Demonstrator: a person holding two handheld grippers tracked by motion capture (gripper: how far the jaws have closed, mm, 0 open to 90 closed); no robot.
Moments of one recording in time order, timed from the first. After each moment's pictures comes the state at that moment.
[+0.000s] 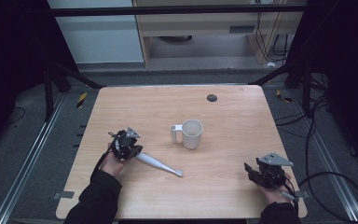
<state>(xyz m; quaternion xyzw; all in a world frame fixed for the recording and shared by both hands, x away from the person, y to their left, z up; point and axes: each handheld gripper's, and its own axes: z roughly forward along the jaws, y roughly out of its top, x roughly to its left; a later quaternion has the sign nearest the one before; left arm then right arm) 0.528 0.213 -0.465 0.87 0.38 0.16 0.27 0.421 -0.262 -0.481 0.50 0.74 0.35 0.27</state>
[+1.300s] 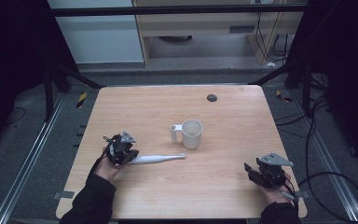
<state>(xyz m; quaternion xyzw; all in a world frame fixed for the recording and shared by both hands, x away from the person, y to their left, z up) 0.509 0.225 -0.461 0.87 0.37 0.15 0.27 0.421 -0.262 -0.481 0.50 0.74 0.35 0.27</state>
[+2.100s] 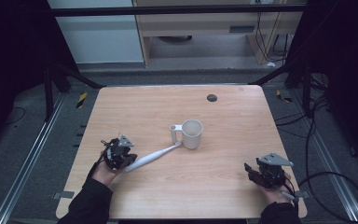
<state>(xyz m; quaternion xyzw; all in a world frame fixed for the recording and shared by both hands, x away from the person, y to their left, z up) 0.497 0.231 -0.463 0.88 0.37 0.14 0.27 0.421 -0.262 -0.481 0.50 0.74 0.35 0.27</state>
